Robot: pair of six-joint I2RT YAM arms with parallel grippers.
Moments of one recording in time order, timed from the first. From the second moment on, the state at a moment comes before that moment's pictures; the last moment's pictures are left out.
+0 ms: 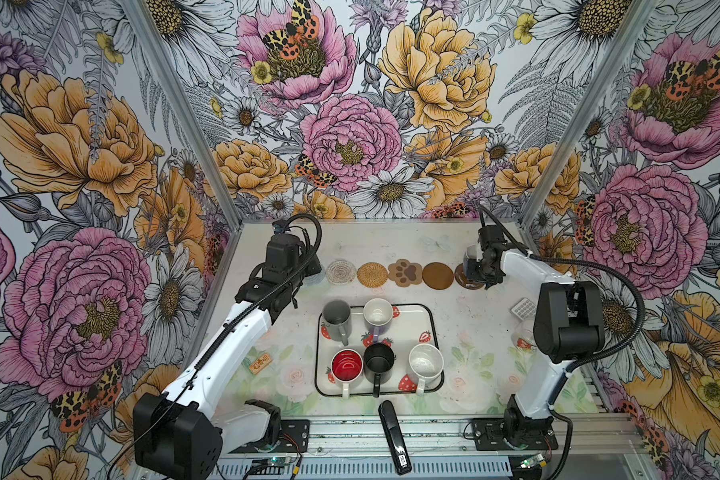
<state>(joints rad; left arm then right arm) -0.30 1.19 1.05 -0.34 -0.14 -0.51 0.03 1.85 1.36 -0.70 0.03 0.17</state>
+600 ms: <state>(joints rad) -0.30 1.17 1.05 -0.35 -0.14 -0.50 0.03 1.47 1.29 -0.71 0.13 0.18</state>
